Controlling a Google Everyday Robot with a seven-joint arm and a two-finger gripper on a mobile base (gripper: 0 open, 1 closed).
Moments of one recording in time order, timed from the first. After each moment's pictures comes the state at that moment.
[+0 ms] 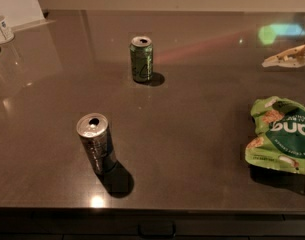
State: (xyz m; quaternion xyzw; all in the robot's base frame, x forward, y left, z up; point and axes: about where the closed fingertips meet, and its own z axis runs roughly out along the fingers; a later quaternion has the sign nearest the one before) arm 0.434 -0.281 0.944 -0.82 0.56 -0.07 0.07
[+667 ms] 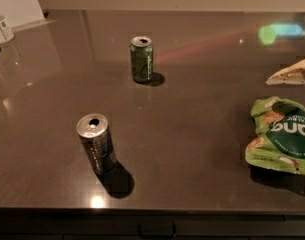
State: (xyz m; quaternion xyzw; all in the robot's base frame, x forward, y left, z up) arm 0.432 -0.325 0.918 -0.89 0.46 -0.08 0.01
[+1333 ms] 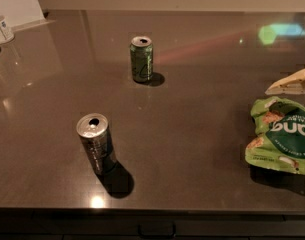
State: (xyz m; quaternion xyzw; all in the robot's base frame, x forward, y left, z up) arm 0.433 -0.336 0.895 -0.91 0.42 -0.06 0.00
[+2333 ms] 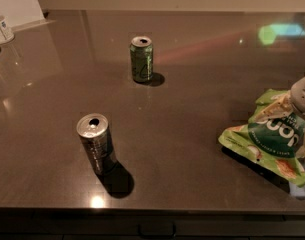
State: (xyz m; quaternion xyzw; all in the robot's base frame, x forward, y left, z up) arm 0.416 -0.290 0.855 -0.90 0.43 -0.01 0.07
